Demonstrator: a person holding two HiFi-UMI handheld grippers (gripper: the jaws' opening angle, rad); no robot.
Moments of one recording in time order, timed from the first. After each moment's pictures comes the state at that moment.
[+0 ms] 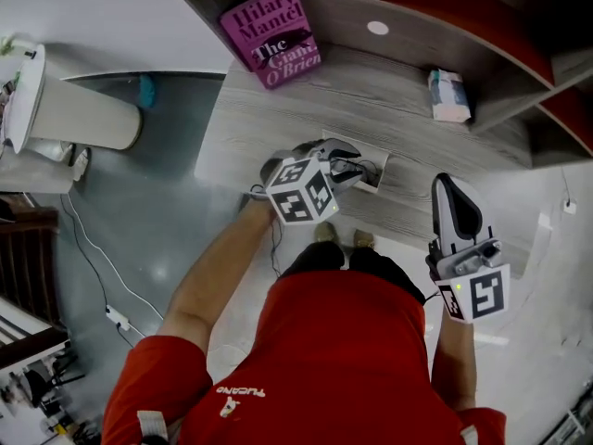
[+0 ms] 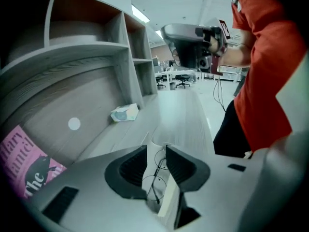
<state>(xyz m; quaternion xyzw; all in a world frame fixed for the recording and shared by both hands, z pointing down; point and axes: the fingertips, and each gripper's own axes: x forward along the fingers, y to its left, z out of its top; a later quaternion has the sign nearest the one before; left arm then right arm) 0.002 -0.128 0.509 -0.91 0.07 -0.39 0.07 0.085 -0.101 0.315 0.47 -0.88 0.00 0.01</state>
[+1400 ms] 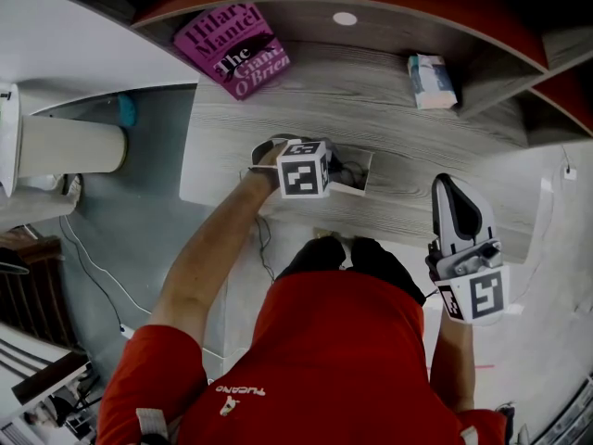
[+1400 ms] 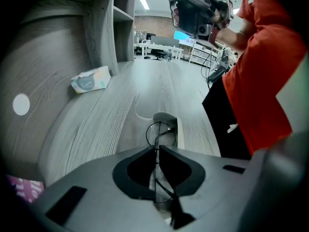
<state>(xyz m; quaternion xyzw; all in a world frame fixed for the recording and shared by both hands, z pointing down) 0.004 -0.135 0.594 -0.84 -0.12 -0.53 0.03 0.125 -0.118 0.343 0.52 -0.85 0.03 0.03</state>
